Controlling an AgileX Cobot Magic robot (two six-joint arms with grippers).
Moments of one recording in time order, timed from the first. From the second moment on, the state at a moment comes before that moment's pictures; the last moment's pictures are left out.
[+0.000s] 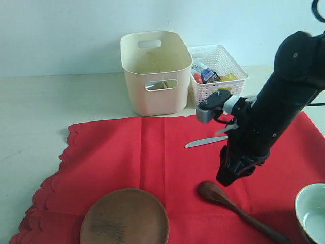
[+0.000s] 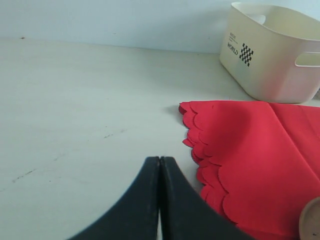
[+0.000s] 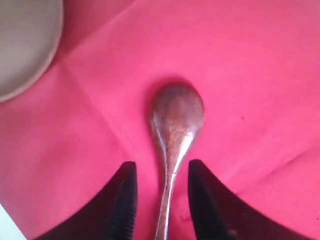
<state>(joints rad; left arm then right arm) -0.10 0.01 0.00 0.01 0.37 -0.13 0.37 1.75 -1.02 0.38 0.90 -0.79</state>
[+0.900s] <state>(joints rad) -0.10 0.01 0.00 0.01 0.37 -0.13 0.46 1.92 -1.02 0.18 0.90 -0.63</state>
